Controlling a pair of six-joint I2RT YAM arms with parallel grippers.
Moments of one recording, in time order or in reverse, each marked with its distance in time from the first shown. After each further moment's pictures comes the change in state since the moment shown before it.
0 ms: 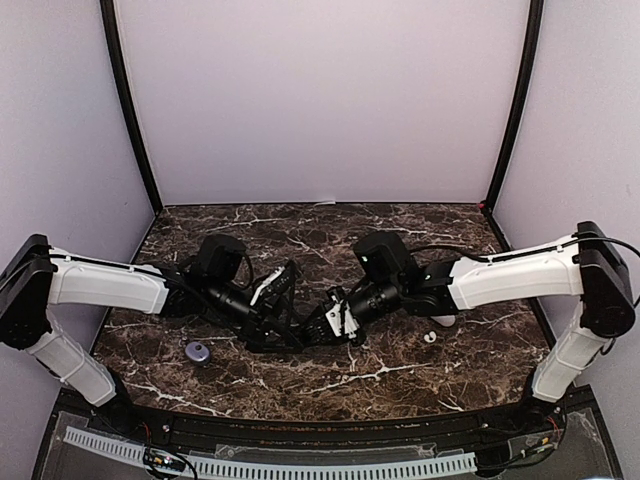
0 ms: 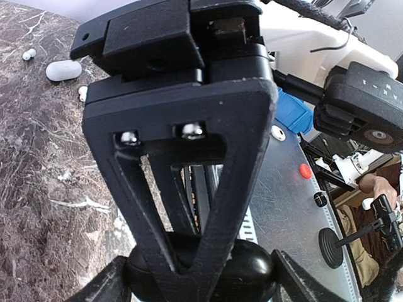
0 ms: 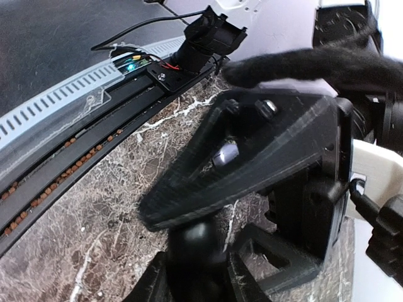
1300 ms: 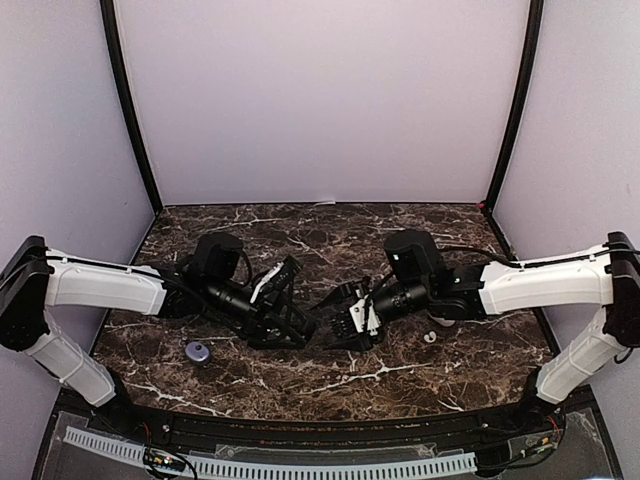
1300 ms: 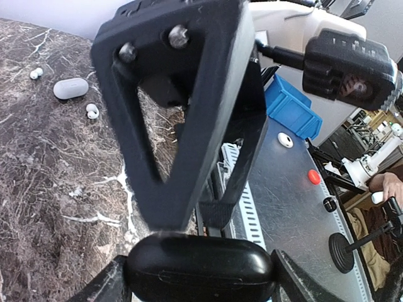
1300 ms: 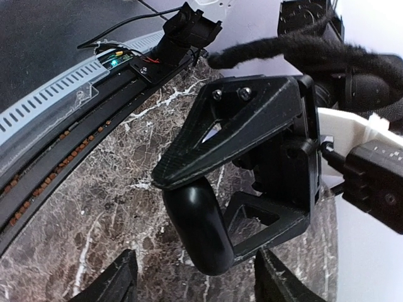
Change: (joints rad) left arm -0.006 -0.019 -0.008 0.063 -0.037 -0.010; right arm -0.031 -0.168 -0.138 0.053 0.065 0.054
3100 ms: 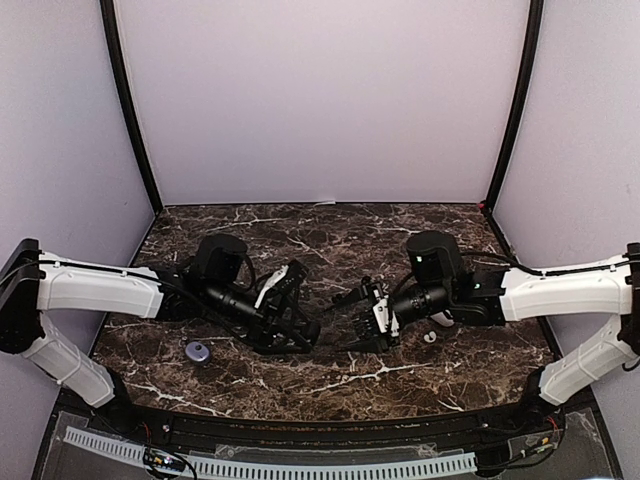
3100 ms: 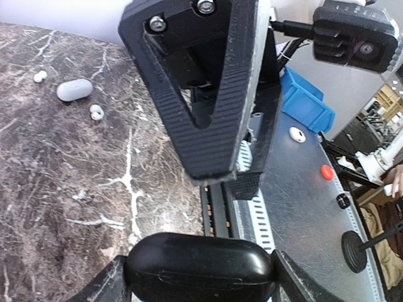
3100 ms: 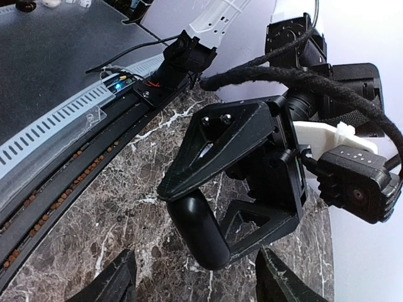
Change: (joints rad) left arm -0.057 -0.026 0.015 -0.045 -0.106 0.030; right arm -0.014 -0.115 -0.095 0.049 -0.064 0.037
